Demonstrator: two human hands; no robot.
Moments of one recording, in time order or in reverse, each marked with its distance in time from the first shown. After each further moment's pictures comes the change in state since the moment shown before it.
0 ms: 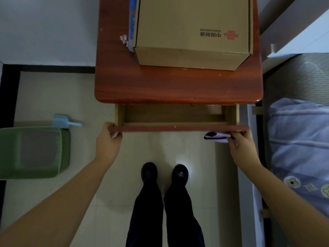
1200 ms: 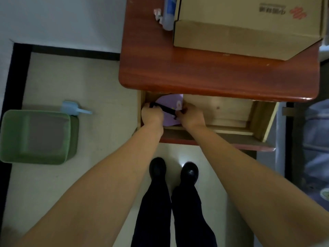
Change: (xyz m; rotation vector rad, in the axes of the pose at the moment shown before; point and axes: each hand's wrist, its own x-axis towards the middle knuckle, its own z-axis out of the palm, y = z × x) left_hand 0.044 0.059 0.066 -0.515 0.025 -0.584; right_hand 0.080 -0.178 0.131 0.150 -0.317 0.171
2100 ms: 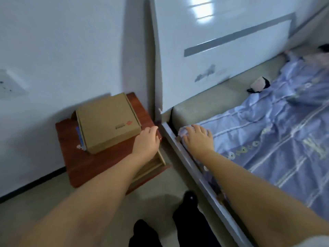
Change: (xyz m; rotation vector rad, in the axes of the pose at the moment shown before) left_hand -0.315 0.142 0.060 1.163 -0.558 1.389; right_hand -0.267 0.056 -0.310 -0.379 0.606 0.160
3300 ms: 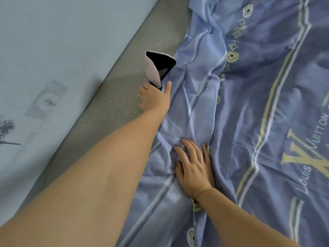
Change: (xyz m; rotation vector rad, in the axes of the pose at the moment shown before) left_hand 0.518 0.473 0.438 -0.038 -0.017 -0.091; right_hand 0.204 0.512 0.163 0.252 0.374 0.342
